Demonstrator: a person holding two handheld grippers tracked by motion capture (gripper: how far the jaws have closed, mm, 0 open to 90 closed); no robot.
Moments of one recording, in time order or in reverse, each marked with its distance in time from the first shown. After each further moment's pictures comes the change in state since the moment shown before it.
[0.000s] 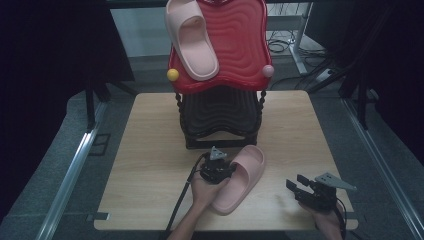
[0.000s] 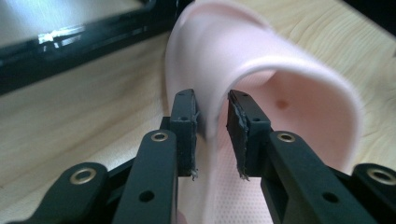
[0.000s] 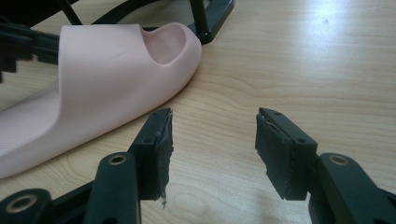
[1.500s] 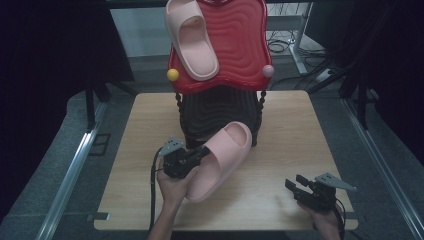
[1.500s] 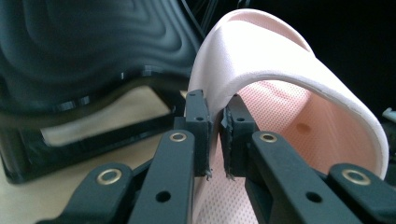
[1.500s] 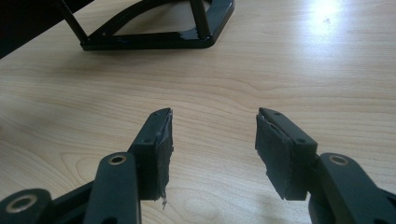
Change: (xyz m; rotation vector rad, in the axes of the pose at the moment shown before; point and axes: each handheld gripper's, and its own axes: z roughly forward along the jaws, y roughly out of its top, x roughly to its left) left arm 0.023 0.024 -0.136 -0.365 -0.034 -0.092; right arm 0.004 0.001 0.000 -0.005 0.001 0.040
